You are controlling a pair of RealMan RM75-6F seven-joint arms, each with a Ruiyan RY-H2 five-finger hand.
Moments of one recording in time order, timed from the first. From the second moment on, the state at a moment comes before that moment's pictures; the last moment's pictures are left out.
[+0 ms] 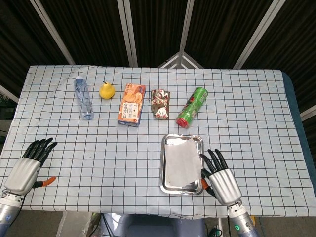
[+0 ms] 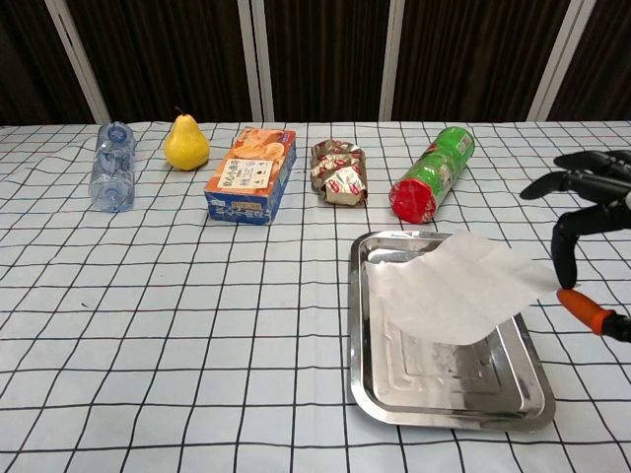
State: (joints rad) left arm -0.17 -1.15 0.04 -1.59 1.65 1.44 0.00; right arm 0.17 -1.51 -0.02 -1.69 -1.73 1.45 -0.48
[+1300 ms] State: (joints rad) left arm -0.17 -1.15 0.04 -1.59 1.65 1.45 -0.01; right arm 0.09 -1.69 -0.08 -1.57 -1.66 1.40 -0.63
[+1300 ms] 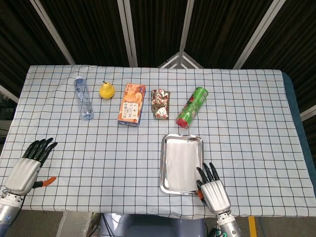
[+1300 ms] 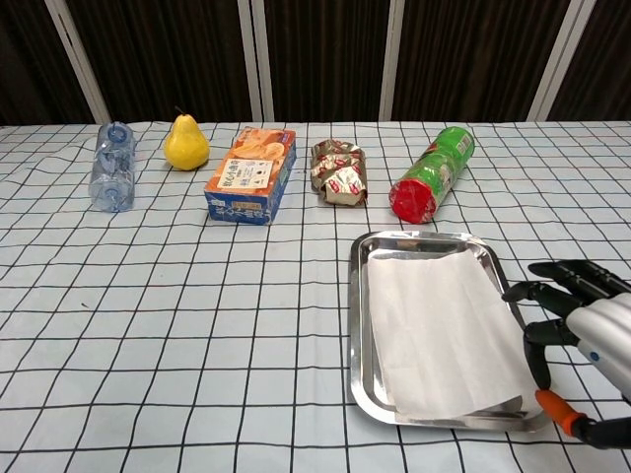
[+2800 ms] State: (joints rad) left arm -0.17 -1.15 0.04 -1.59 1.65 1.45 -0.01; right arm 0.08 -1.66 -0.09 -1.65 -1.64 1.37 -0.73
